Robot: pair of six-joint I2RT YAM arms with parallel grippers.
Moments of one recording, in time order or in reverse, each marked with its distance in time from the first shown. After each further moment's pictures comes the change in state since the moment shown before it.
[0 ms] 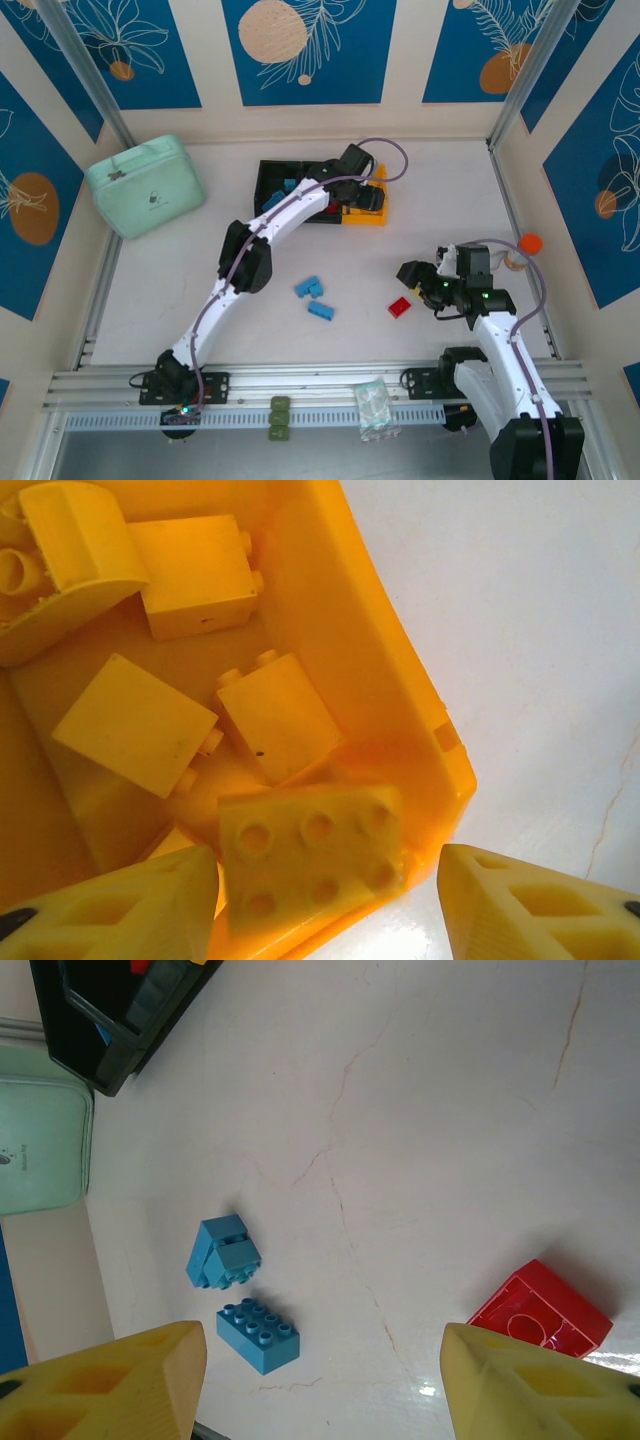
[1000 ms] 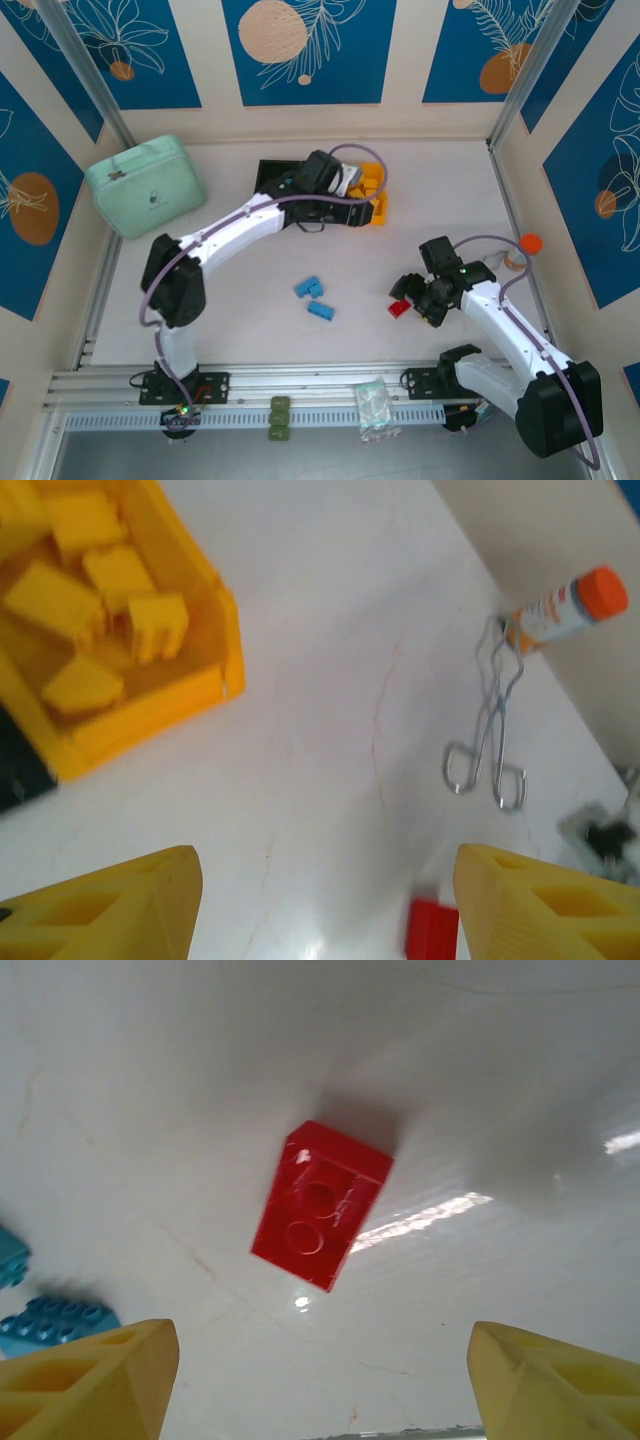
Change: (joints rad) left arm -0.031 -0.722 -0.883 0.307 0.159 -0.011; right arm 0.309 0.237 0.162 -0.345 0.408 0.216
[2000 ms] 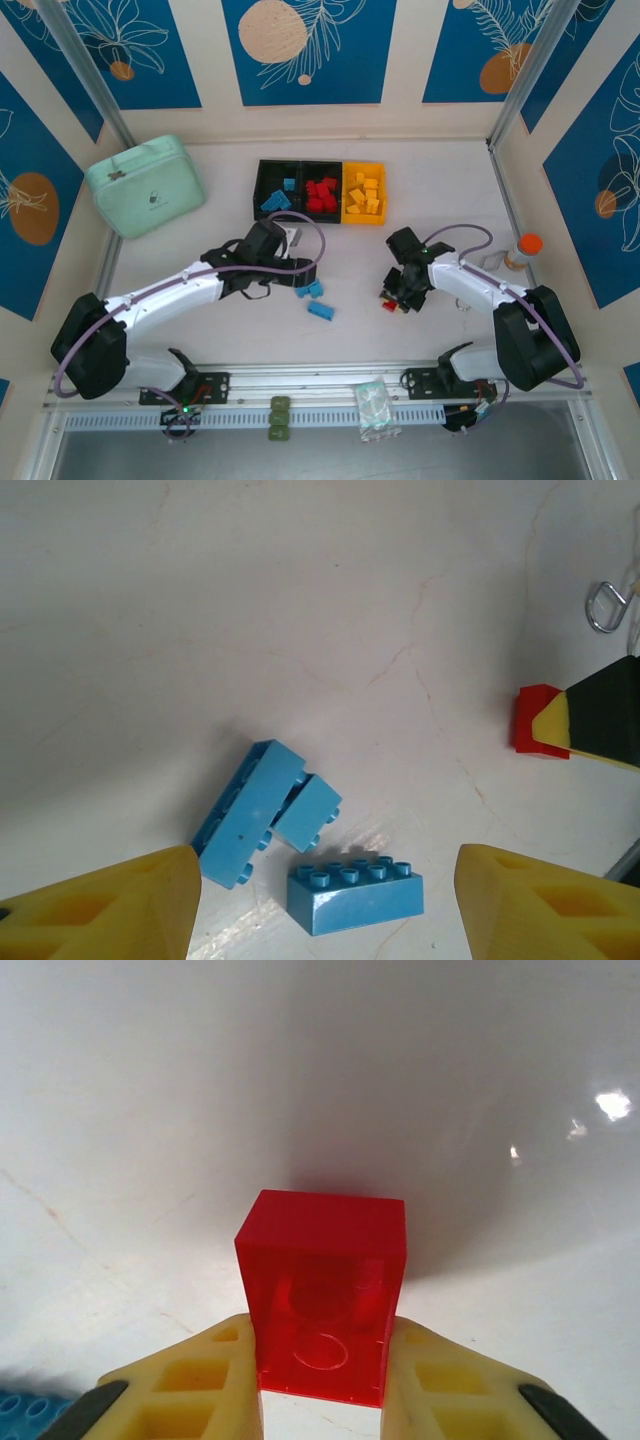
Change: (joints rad) left arm 0.001 -0.545 -0.778 0.129 -0.146 -0.155; right arm 0.134 0.350 0.081 0.169 0.042 0.101
